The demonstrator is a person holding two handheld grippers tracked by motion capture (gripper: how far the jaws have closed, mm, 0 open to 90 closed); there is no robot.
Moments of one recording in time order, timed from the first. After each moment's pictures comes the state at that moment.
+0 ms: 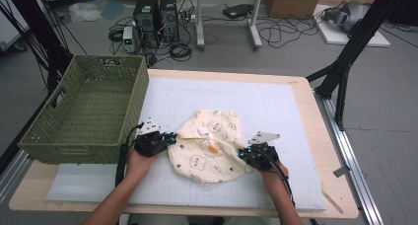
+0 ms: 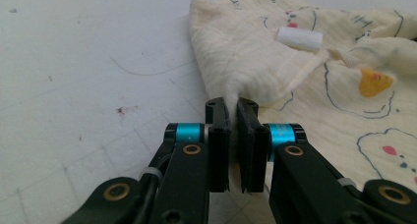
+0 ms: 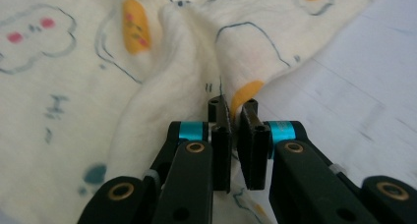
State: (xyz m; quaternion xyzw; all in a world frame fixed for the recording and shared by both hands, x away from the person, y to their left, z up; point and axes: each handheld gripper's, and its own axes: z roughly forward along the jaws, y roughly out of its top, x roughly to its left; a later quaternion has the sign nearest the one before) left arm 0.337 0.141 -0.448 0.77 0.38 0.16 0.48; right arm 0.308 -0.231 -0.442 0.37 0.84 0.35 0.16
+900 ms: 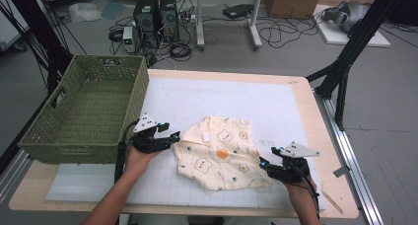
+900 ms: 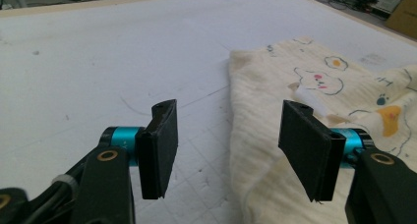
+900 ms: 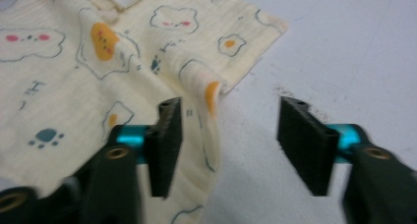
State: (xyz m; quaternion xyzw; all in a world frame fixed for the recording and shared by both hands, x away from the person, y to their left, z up) left arm 0.338 0.143 -0.432 0.74 0.38 0.17 0.53; right arm 0.261 -0.296 -0.424 0.40 0.79 0.40 0.22
